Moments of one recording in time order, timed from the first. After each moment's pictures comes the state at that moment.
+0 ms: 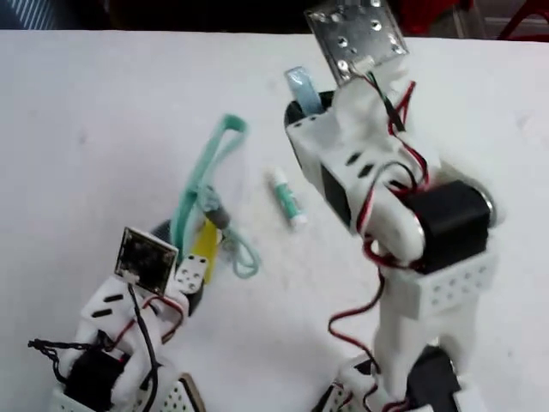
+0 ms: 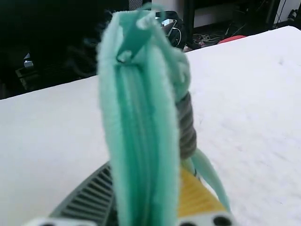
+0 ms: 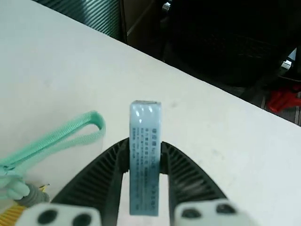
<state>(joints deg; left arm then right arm) 18.2 -104.0 75.3 56.3 -0.4 -24.4 -17.7 -40.1 97.4 10.7</state>
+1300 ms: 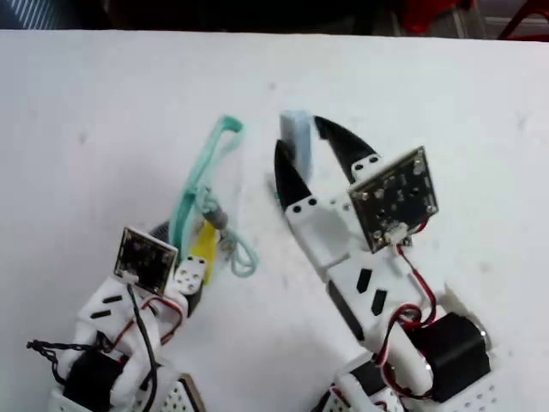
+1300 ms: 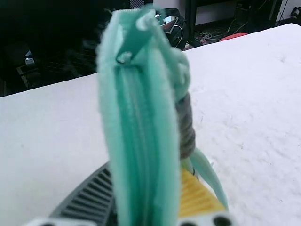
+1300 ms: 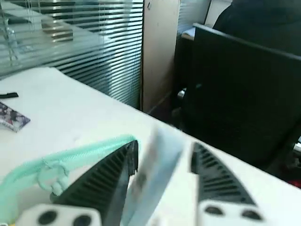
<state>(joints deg) 17.9 -104.2 75.3 57.5 -0.4 -32.2 -60.4 19.3 59.5 9.8</state>
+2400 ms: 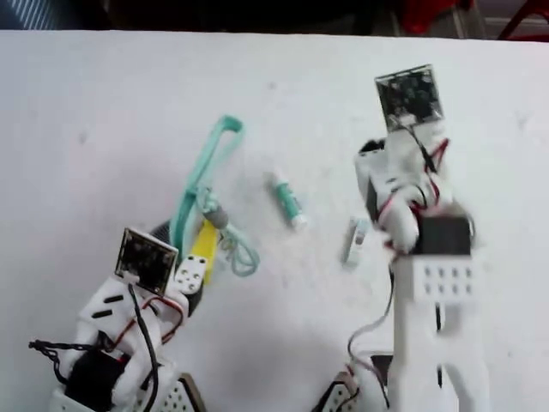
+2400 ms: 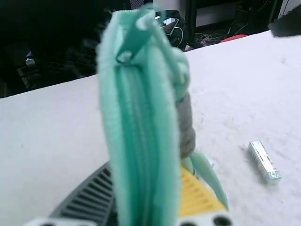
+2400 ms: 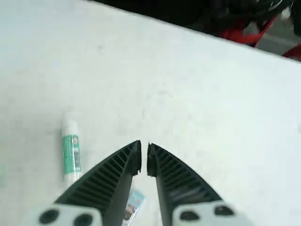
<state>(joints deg) 17.9 -104.7 76.0 56.7 -0.4 -4.0 -36.5 24.9 62.3 16.7</state>
